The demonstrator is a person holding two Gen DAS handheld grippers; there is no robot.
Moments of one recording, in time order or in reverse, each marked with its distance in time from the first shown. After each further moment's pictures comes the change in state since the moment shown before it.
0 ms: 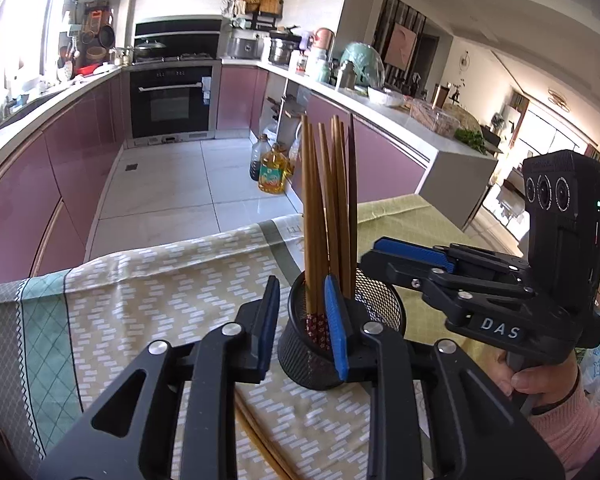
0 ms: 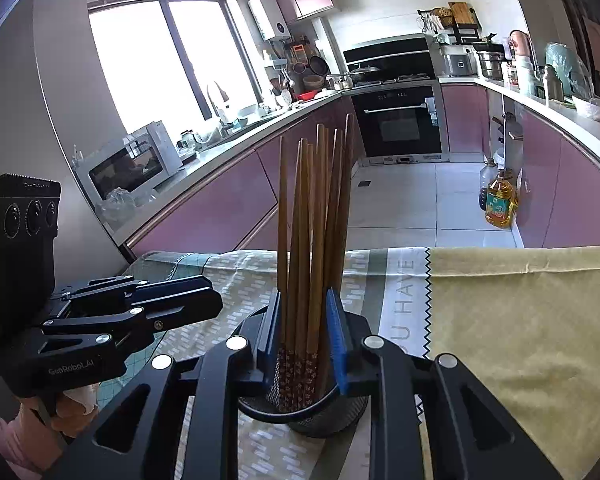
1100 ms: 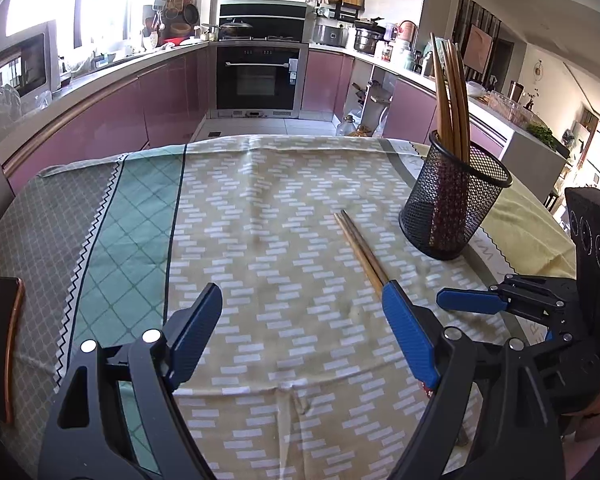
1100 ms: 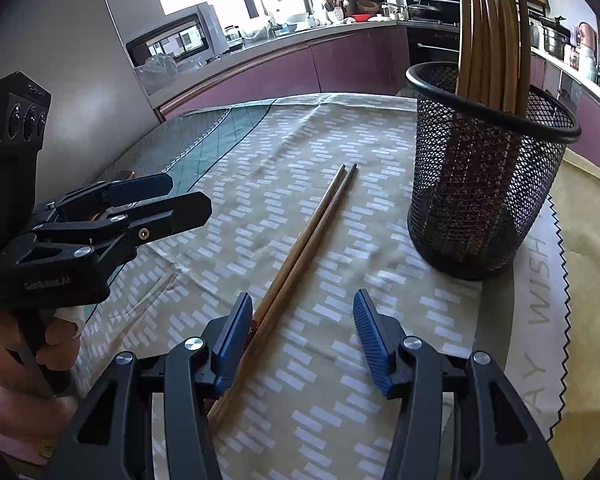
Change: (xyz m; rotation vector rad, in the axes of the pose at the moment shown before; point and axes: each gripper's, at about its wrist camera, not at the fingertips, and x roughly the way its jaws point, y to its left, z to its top) left arm -0.047 0.060 -0.138 -0.129 0.049 0.262; right arm 0.051 0.089 -0.123 -0.175 0.322 0.017
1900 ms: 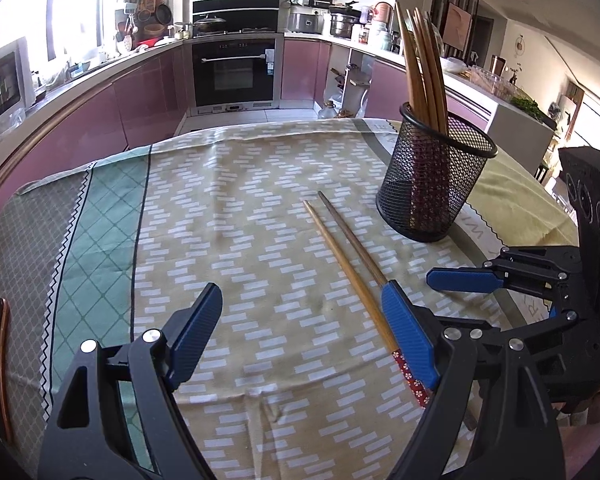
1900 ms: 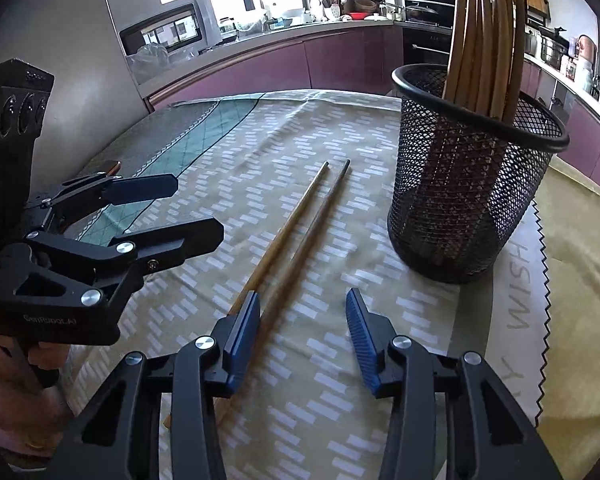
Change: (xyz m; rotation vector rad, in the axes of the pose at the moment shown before) left arm 0.019 -0.026 0.002 0.090 0.045 -0.030; right arm -0.003 -0.011 0.006 -0.016 0.024 -0.043
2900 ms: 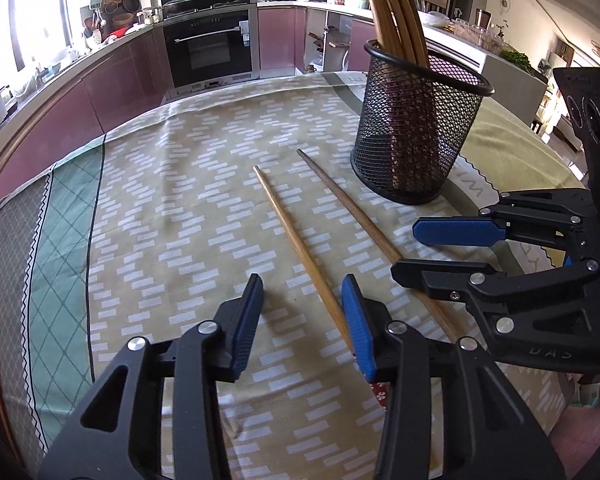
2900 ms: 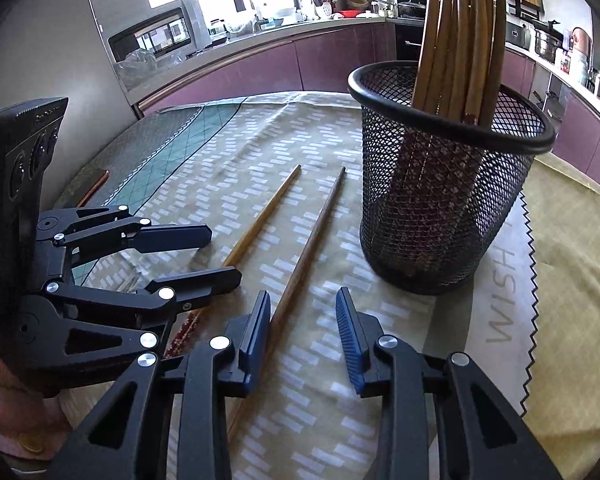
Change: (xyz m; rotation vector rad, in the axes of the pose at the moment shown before) left arm 0.035 -0.027 0.000 0.089 0.127 -0.017; right arm 0.005 -0.014 0.010 0.016 0.000 -0.010
